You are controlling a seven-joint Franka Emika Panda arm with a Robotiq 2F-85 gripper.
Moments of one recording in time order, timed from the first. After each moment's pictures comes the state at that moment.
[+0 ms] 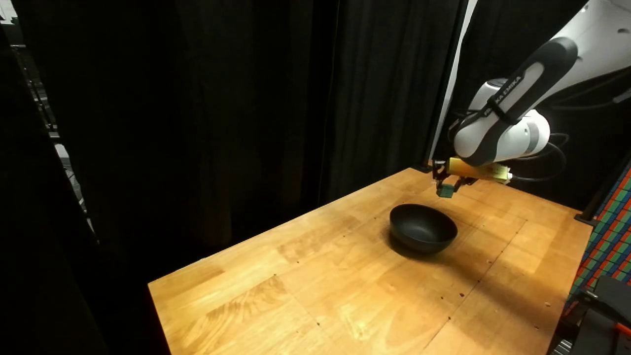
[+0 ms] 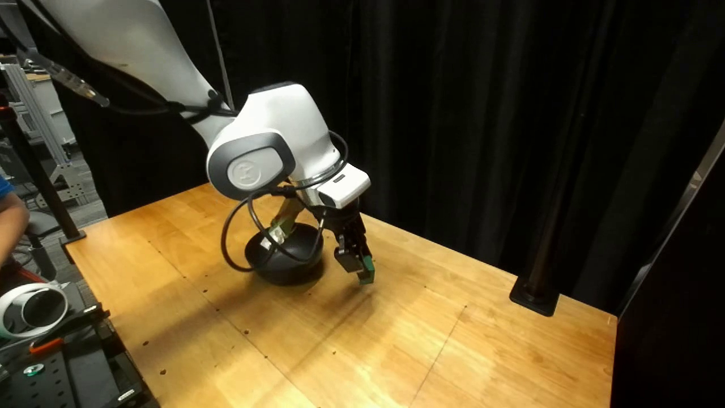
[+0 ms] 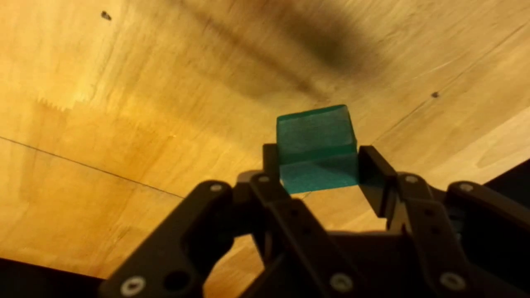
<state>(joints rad) 0.32 0.52 -0.54 -2.22 0.26 2.97 0.49</state>
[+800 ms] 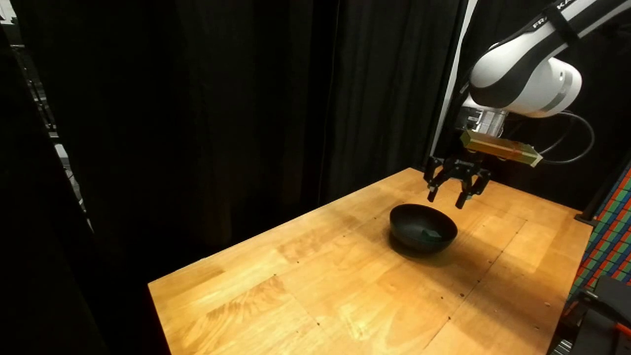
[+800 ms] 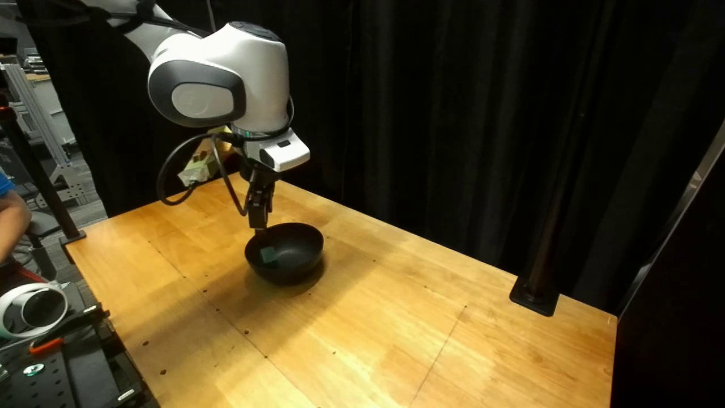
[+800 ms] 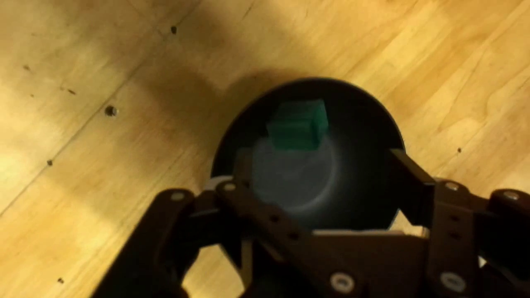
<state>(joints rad) 0.04 0.15 -0.11 -2.33 0.41 2.37 0.29</state>
